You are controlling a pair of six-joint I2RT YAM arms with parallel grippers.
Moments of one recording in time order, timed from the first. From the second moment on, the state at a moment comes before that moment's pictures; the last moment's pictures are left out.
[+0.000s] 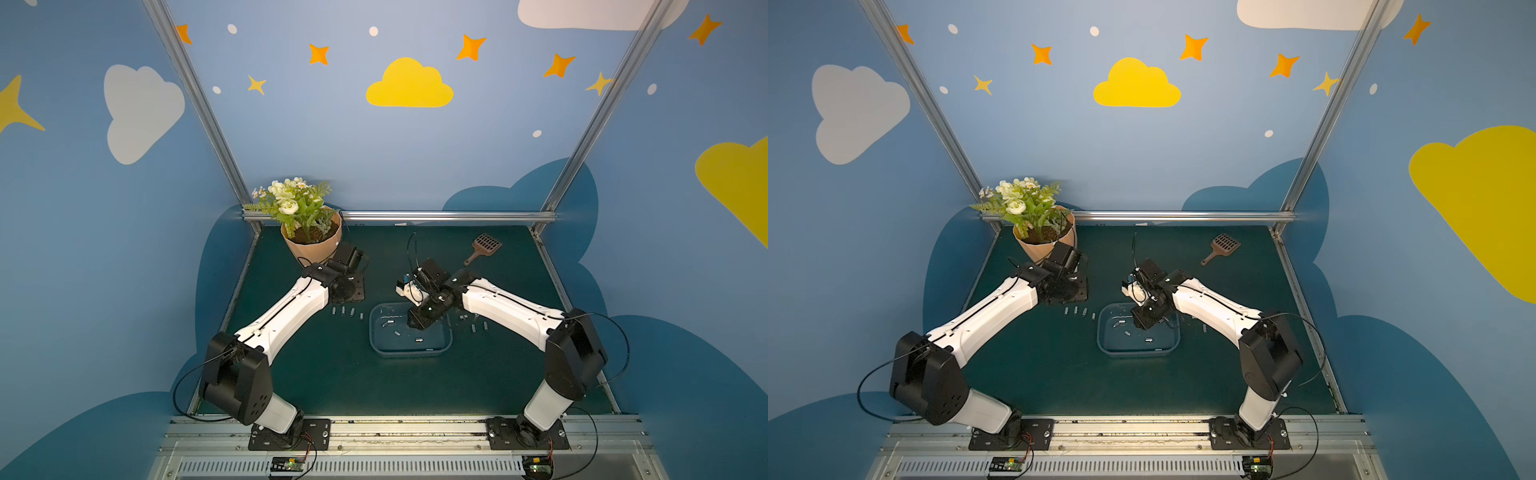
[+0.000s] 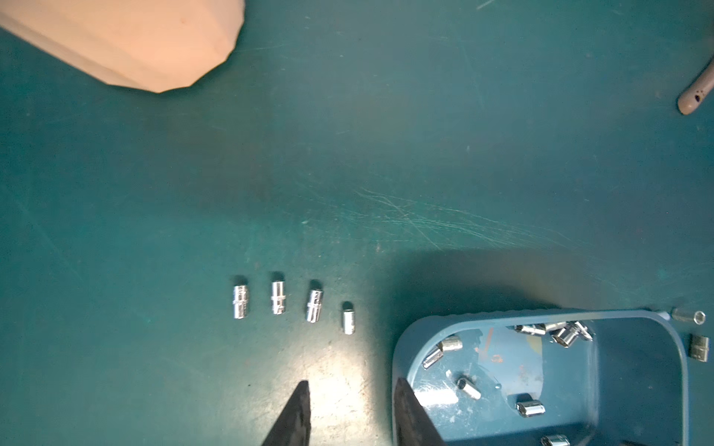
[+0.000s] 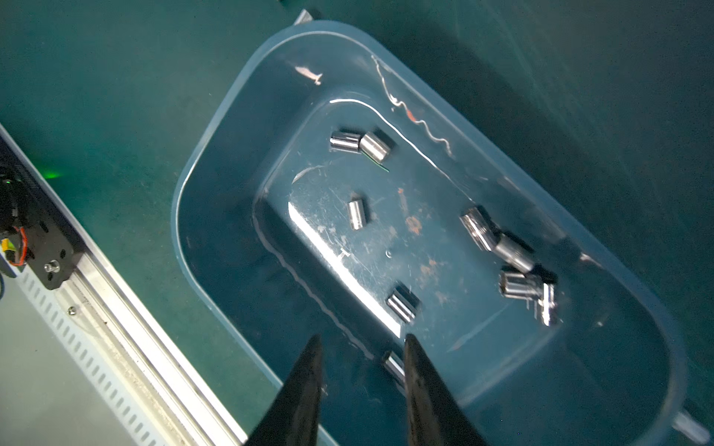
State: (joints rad) left arm -0.43 1.49 1.21 -0.80 -0.09 -0.50; right arm 0.81 1.75 1.35 -0.83 -0.23 0.01
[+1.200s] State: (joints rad) left arm -0.42 1.42 1.12 -0.76 -0.11 -0.55; right arm 0.89 2.06 1.47 -0.79 -0.14 0.00
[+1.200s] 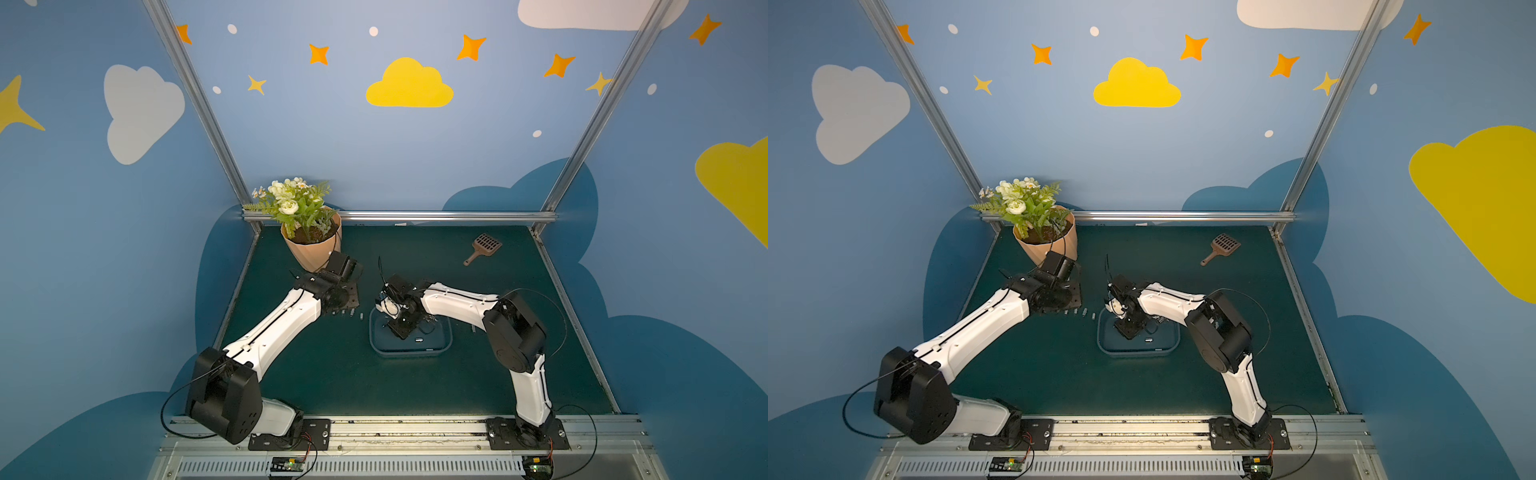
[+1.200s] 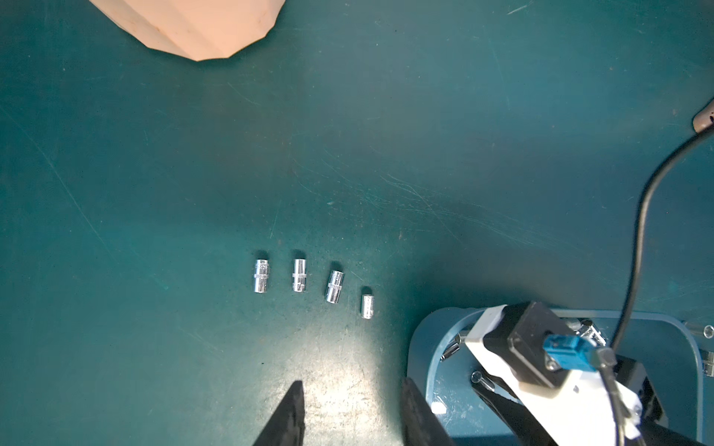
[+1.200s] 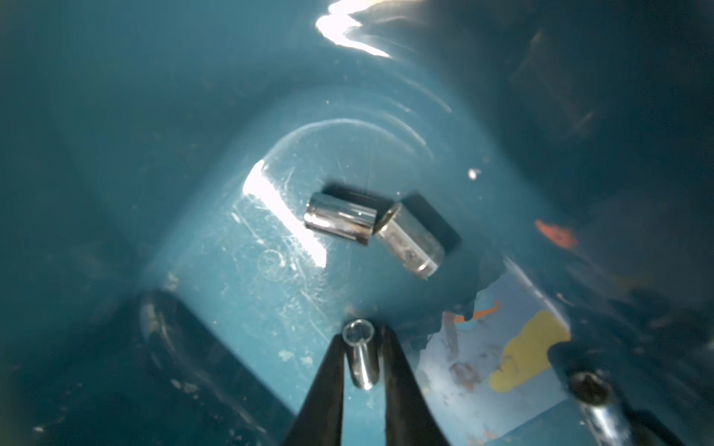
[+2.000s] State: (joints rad) left arm -0.42 1.41 1.10 -0.76 -0.11 -0.55; right arm 0.81 1.93 1.47 -0.80 -0.14 0.02
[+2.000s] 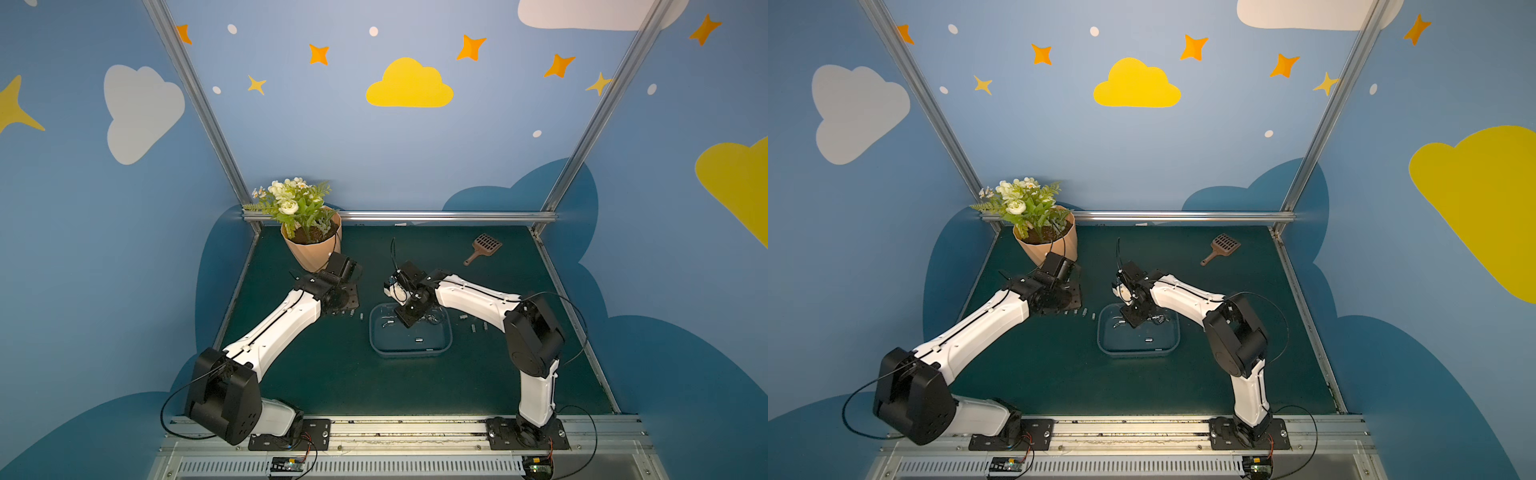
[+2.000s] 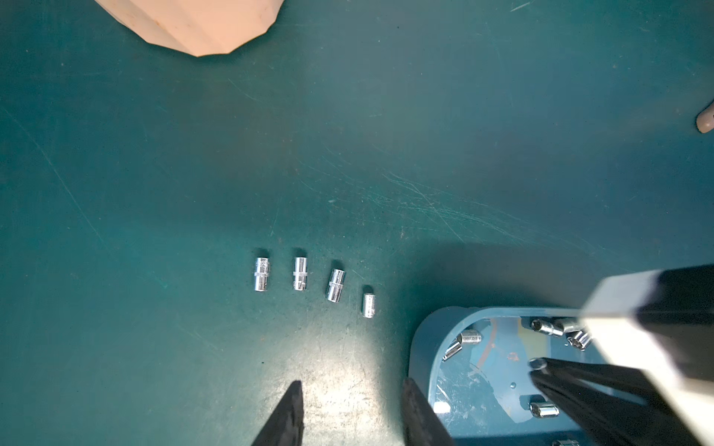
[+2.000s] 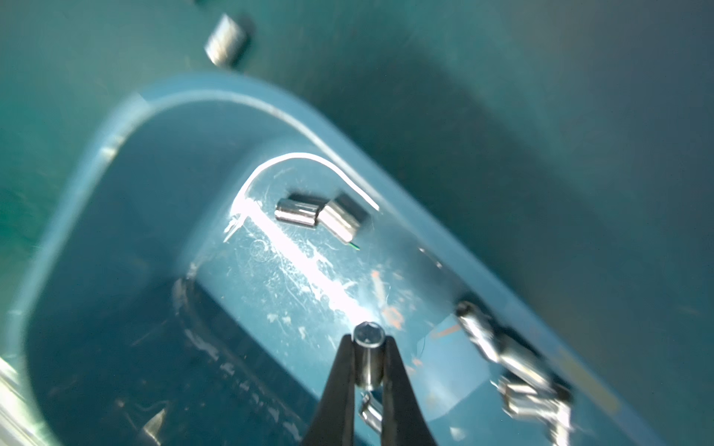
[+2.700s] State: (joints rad) left arm -0.46 1.46 1.13 -0.70 0.00 -0.49; right arm 0.41 1.73 1.34 -0.87 -0.13 0.06
